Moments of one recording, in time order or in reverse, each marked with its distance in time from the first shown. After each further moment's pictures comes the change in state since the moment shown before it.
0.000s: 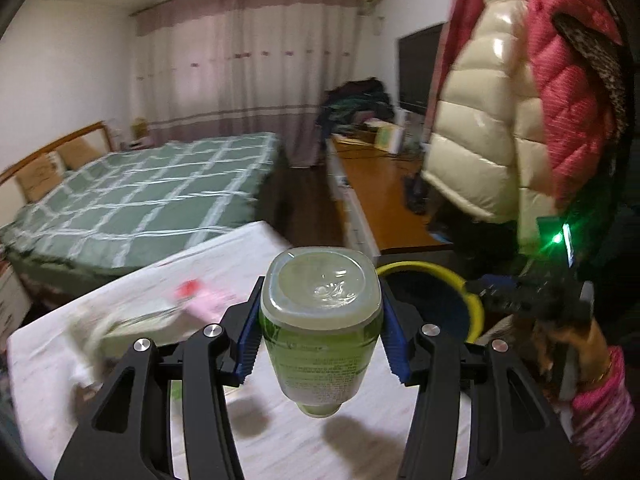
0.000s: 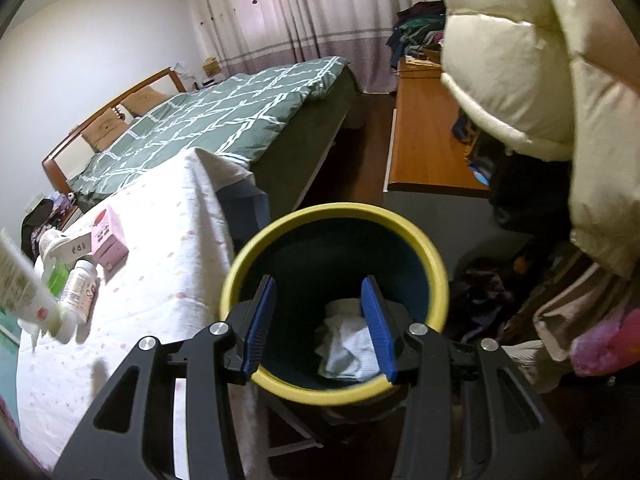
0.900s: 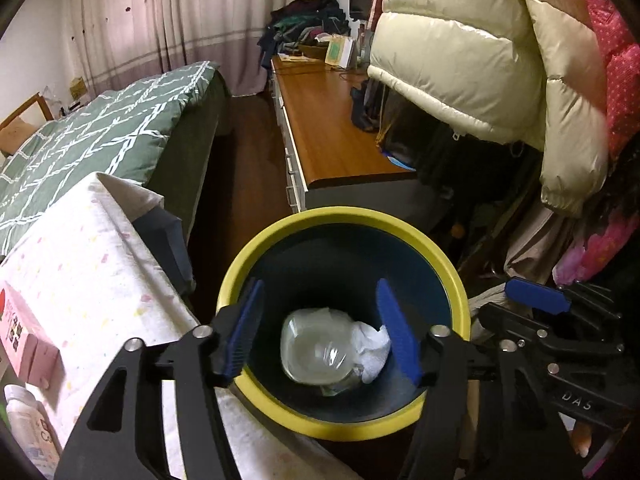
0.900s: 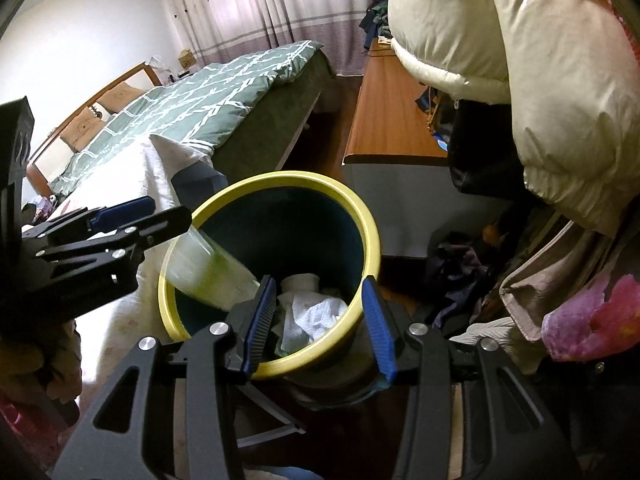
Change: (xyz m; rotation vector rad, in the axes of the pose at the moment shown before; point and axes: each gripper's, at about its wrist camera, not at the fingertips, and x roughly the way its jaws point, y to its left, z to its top) left arm 0.224 -0.133 -0.014 0.064 0.278 -0.104; right arm 0.004 -0.052 -0.023 0.045 0.057 -0.054
